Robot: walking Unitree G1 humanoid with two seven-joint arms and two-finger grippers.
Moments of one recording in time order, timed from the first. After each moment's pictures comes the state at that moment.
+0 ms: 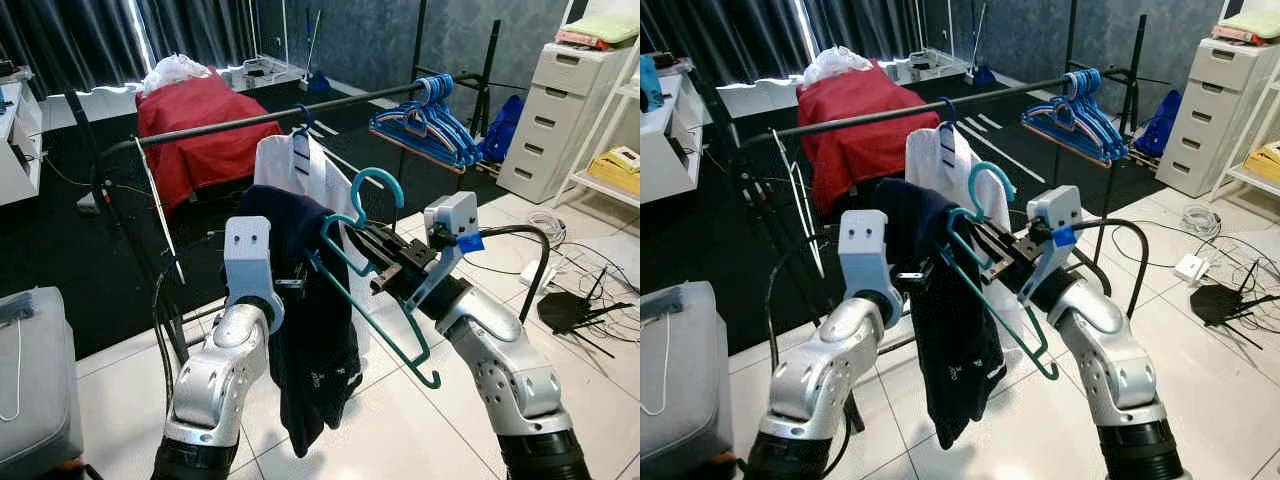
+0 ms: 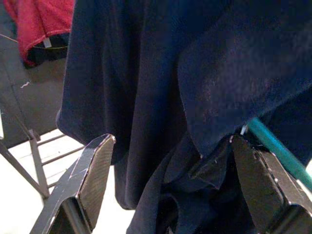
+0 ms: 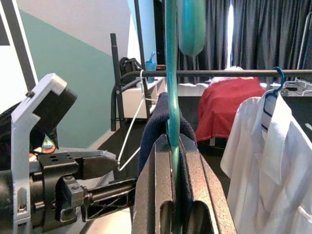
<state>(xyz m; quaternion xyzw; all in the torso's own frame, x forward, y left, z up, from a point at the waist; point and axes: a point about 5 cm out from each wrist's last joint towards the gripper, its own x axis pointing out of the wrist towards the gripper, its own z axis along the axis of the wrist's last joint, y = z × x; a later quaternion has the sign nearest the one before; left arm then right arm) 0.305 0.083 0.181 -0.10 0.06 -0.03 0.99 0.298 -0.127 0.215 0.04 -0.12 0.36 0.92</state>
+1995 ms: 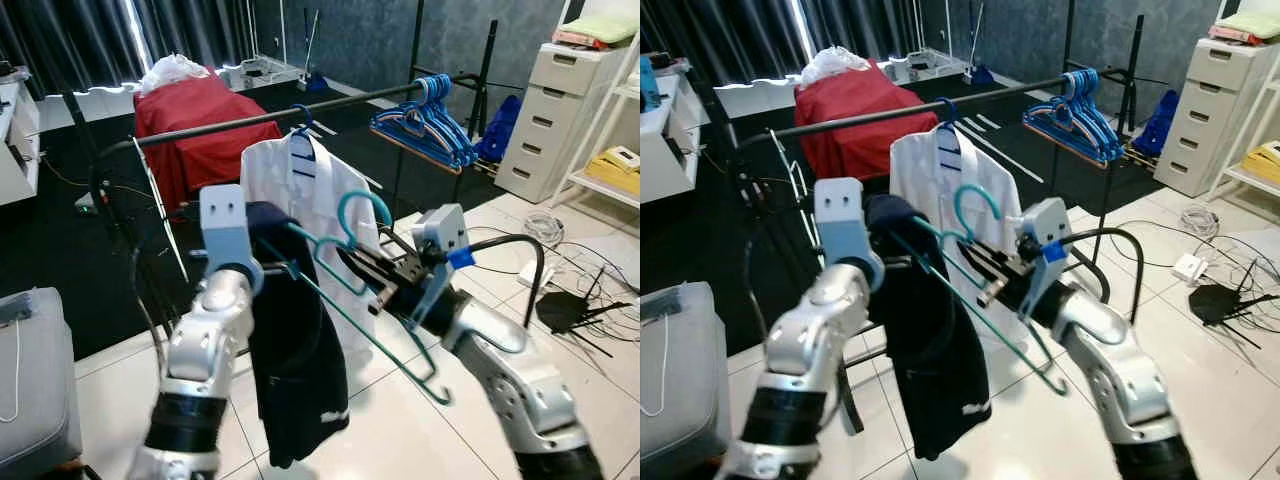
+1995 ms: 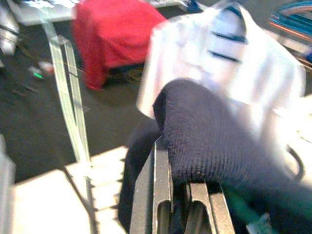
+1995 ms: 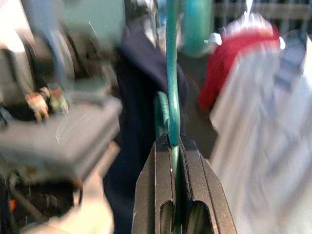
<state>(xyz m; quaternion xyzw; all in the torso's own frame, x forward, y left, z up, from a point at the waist) 0.341 0.142 0.206 -0.04 0.00 0.10 0.99 0.280 -0.142 0.186 -0.03 0.00 0.38 0.92</state>
